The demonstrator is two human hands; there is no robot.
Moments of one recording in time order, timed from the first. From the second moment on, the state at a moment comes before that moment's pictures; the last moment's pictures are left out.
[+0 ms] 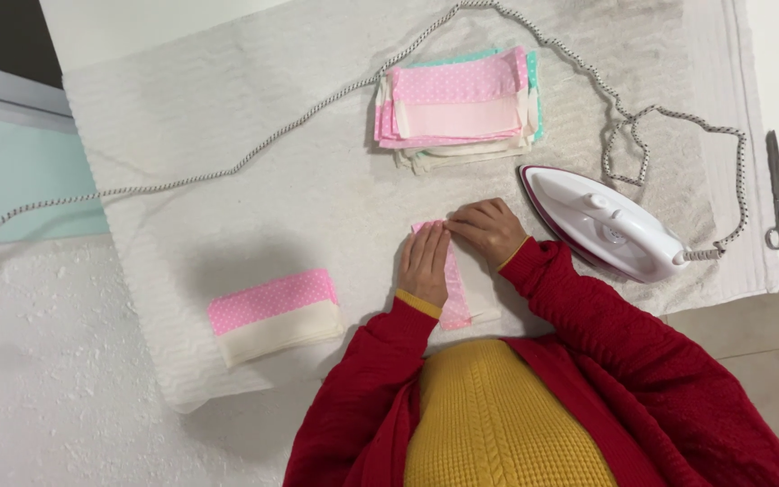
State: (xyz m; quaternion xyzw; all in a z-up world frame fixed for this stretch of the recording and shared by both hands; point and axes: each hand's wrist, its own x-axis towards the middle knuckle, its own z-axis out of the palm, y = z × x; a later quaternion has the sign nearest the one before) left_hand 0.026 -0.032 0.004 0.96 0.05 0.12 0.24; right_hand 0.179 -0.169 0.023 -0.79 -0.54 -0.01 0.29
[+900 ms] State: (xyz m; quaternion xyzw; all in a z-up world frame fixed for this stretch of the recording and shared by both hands) left_hand 0.031 -0.034 -0.002 0.98 0.03 0.06 0.17; right_hand 0.190 -0.188 0.029 -0.81 -0.54 -0.07 0.22
